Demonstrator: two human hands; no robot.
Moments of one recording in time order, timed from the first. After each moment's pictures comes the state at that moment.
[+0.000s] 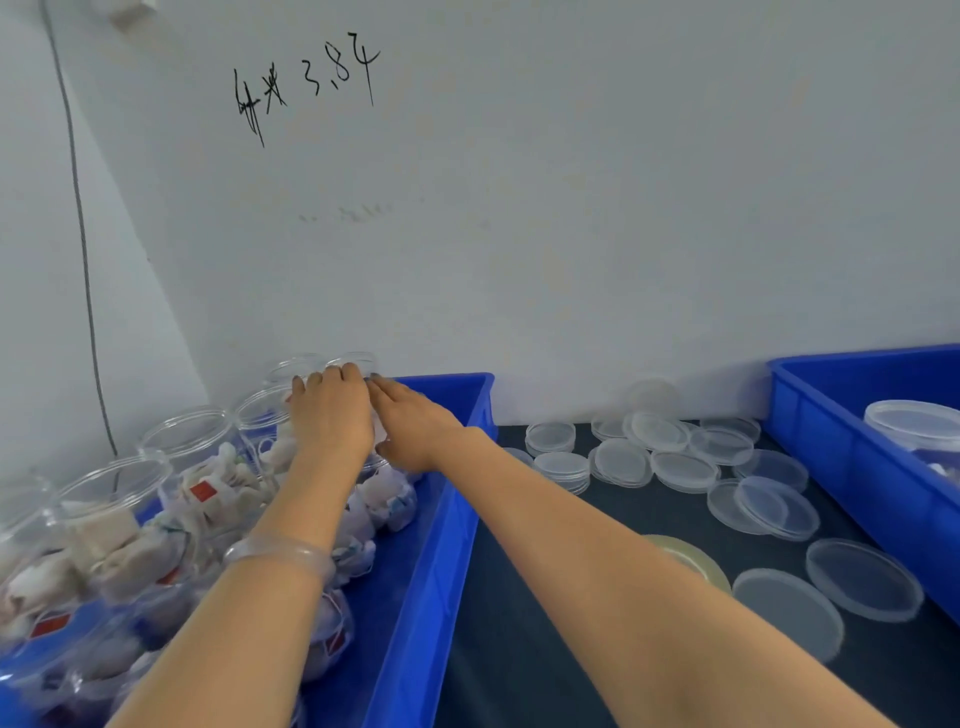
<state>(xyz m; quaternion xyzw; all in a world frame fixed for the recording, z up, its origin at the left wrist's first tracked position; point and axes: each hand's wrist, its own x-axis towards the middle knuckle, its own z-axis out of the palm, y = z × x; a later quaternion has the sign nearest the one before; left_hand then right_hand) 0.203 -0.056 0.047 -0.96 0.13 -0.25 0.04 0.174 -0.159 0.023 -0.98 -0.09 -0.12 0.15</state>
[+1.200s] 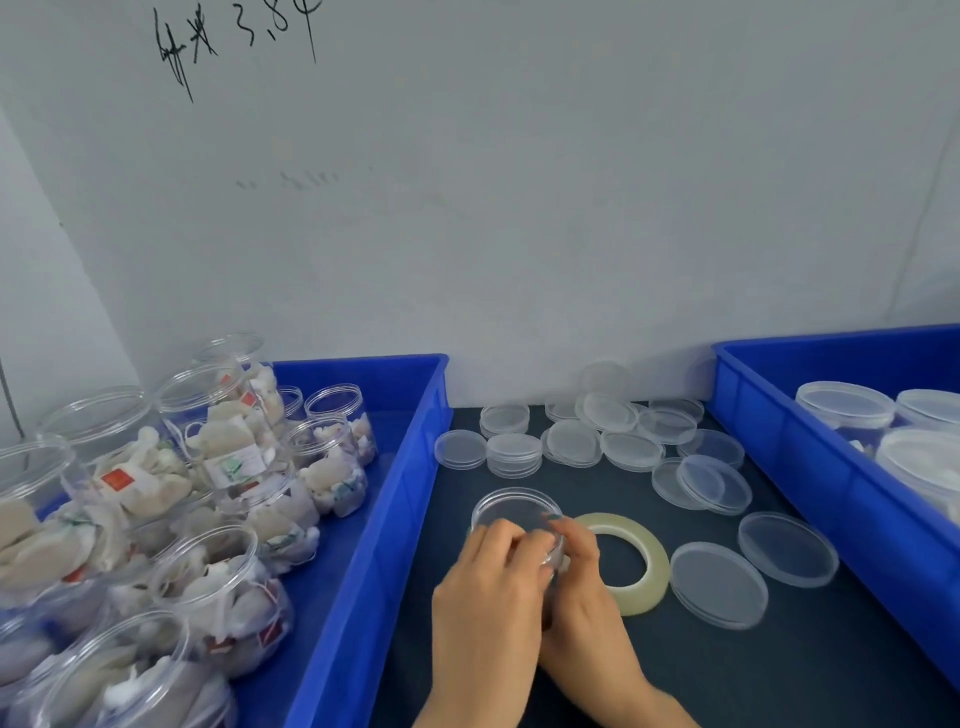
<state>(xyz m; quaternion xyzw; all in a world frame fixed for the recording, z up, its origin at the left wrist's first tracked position) 0.001 -0.123 -0.083 -0.84 0.42 -0.26 -0.24 -0.038 -0.231 -0.147 -0.87 0.09 -0.27 0.40</state>
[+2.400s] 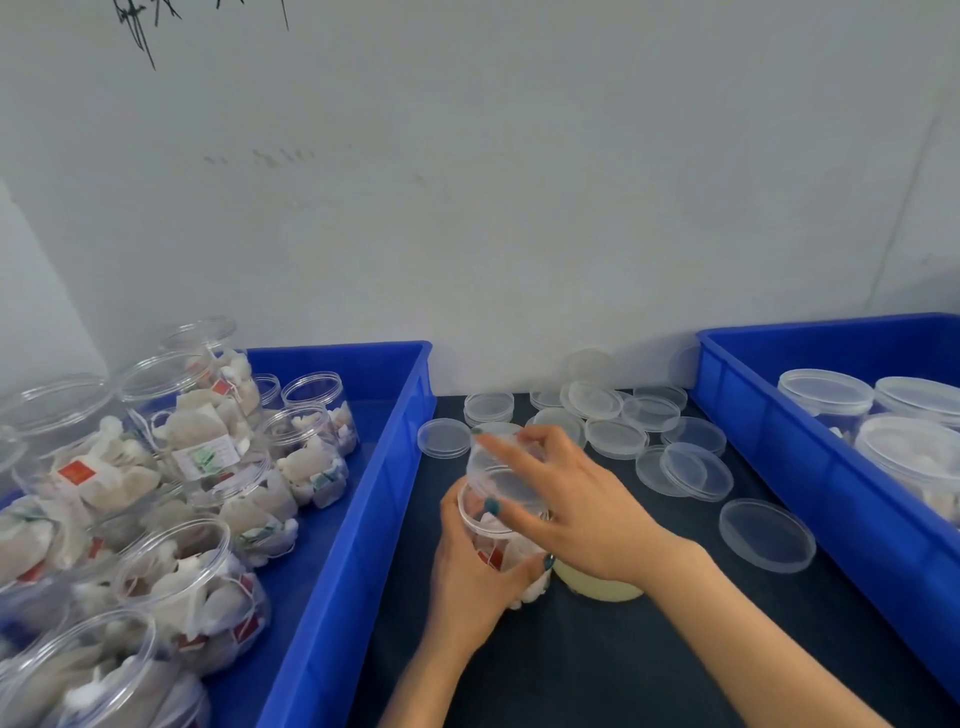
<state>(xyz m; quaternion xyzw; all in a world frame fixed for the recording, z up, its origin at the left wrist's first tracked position) 0.054 -0.146 -0.136 -0.74 0.29 0.06 -0.60 -0.024 -0.280 -0.053 -0.96 0.00 -0.19 0.19</state>
